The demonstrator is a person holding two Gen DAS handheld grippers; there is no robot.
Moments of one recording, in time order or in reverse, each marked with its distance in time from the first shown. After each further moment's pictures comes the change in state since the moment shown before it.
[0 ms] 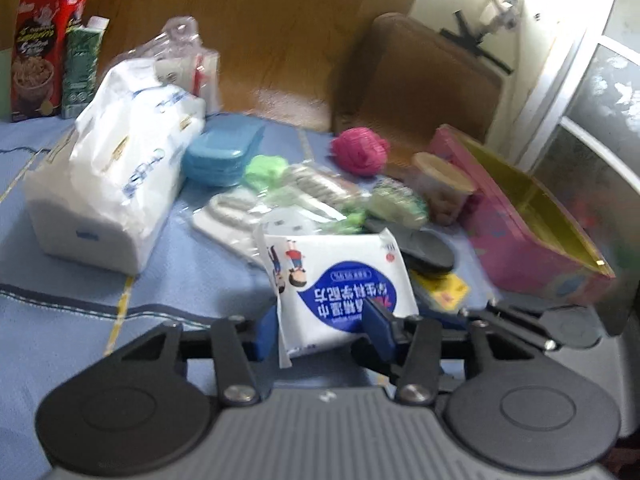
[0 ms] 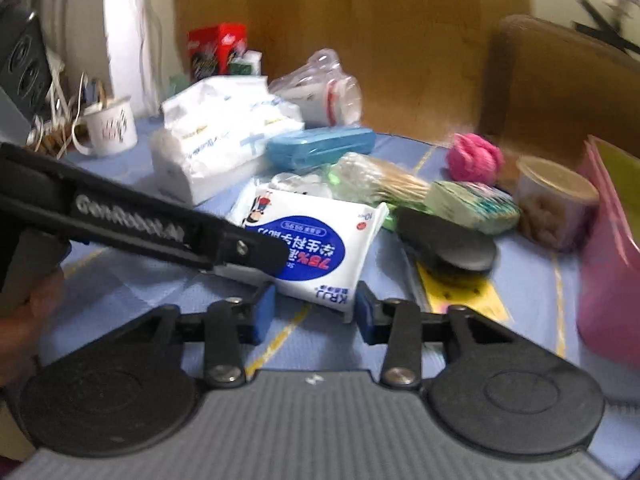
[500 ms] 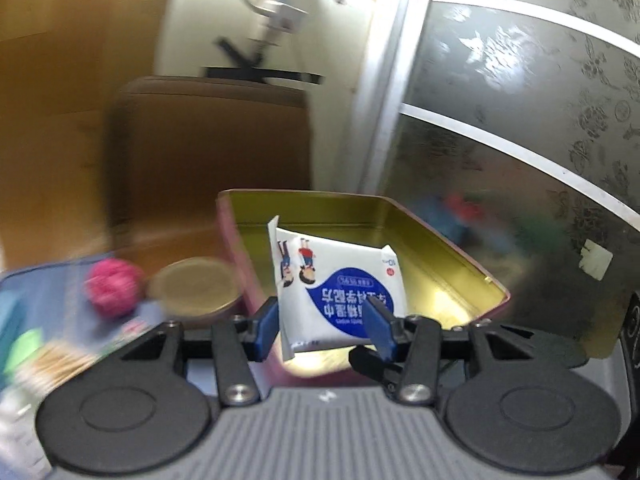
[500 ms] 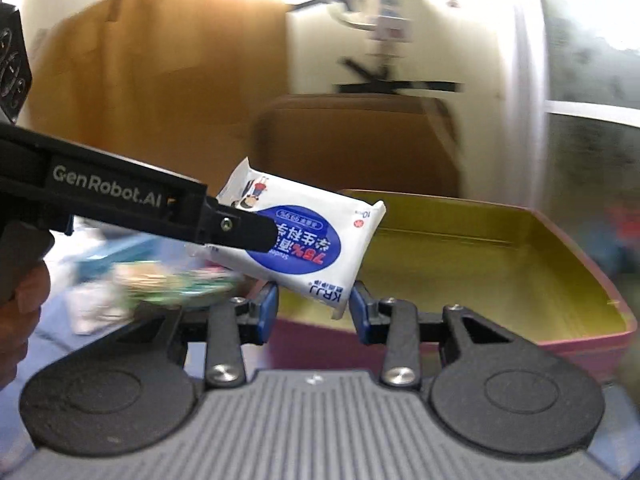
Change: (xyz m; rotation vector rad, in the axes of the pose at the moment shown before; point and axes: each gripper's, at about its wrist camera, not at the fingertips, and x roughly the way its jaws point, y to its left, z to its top) left arm 0.065 -0.198 0.074 0.345 -0.081 -0.255; right arm -0.102 -0.140 0.009 0.172 -0.220 -0.414
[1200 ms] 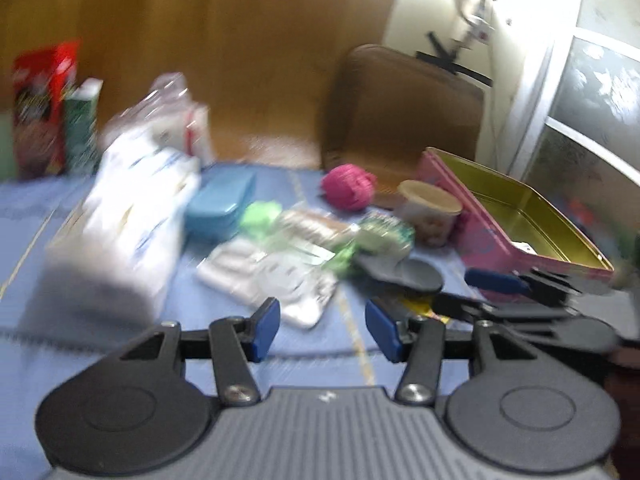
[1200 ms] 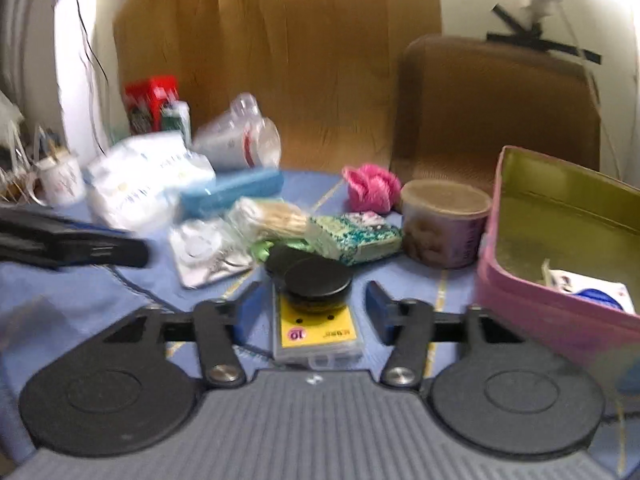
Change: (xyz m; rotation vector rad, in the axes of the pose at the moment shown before) left arm -0.150 0.135 -0.118 -0.266 0.016 0.330; right arm 0.062 0.119 -0.019 -0.122 0.148 0.289
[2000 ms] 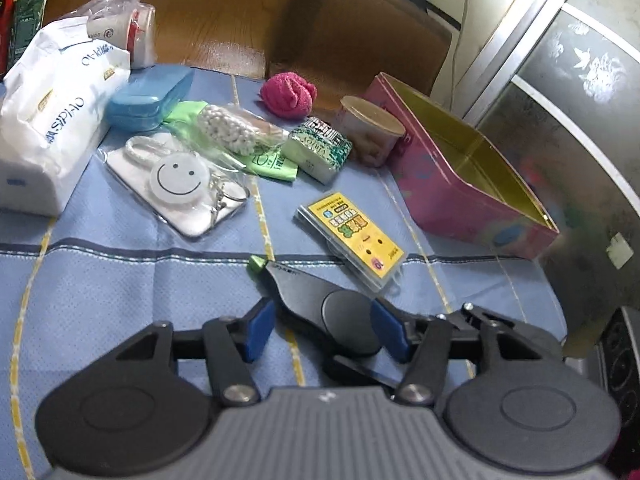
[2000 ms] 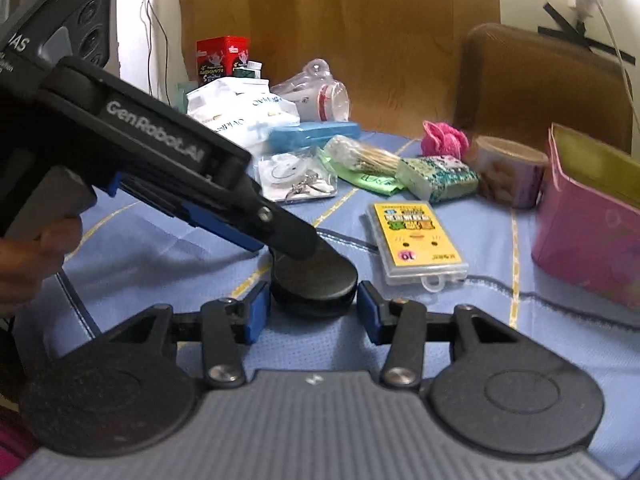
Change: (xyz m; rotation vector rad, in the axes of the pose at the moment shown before) left arm 0.031 -0.038 -0.023 -0.059 0.234 -0.174; right arm -0.050 0.053 -0.062 -0.075 0.026 0.099
